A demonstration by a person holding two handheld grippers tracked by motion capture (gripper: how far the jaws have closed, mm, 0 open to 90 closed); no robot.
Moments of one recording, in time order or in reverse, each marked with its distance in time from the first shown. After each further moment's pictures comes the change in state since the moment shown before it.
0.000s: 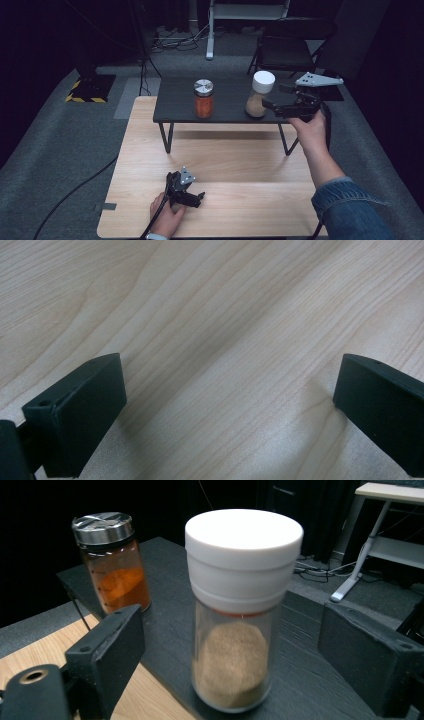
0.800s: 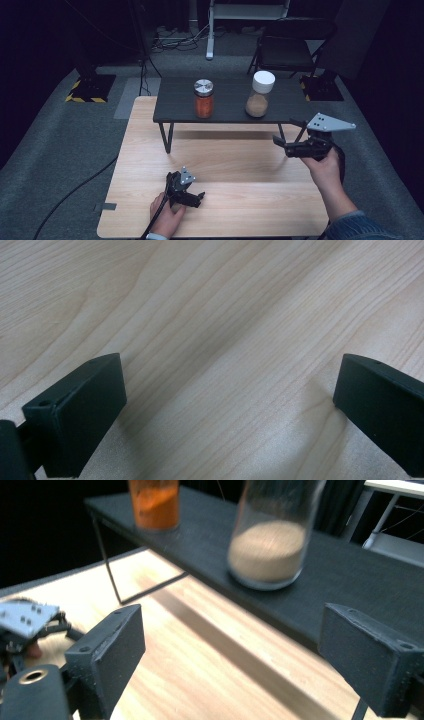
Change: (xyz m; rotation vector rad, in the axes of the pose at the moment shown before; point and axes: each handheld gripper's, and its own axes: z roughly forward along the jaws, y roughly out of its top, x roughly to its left) left arm 0.000 0.000 0.000 0.002 0.000 0.002; right arm 0.031 -0.079 -0.044 0.032 0.008 -0.090
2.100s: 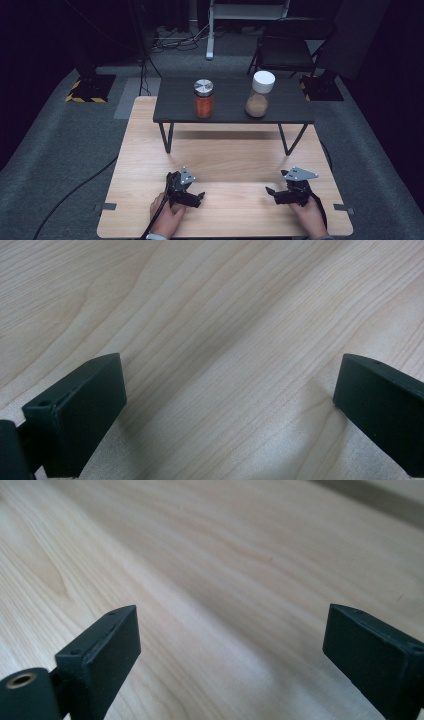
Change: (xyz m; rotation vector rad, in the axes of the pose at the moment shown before) left arm 0.000 0.000 0.000 -0.001 0.000 -0.001; right arm 0.036 -0.137 0.045 0.334 -0.019 0.052
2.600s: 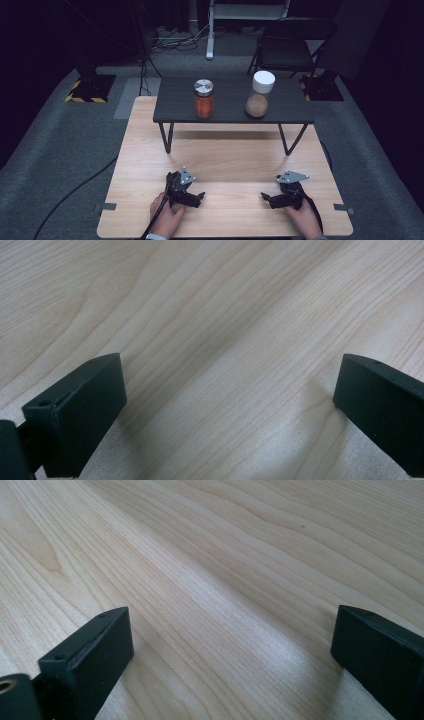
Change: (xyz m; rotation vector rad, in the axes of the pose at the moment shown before) left arm 0.000 0.000 0.000 0.000 0.000 0.002; right arm 0.002 0.002 0.018 0.064 0.032 0.025
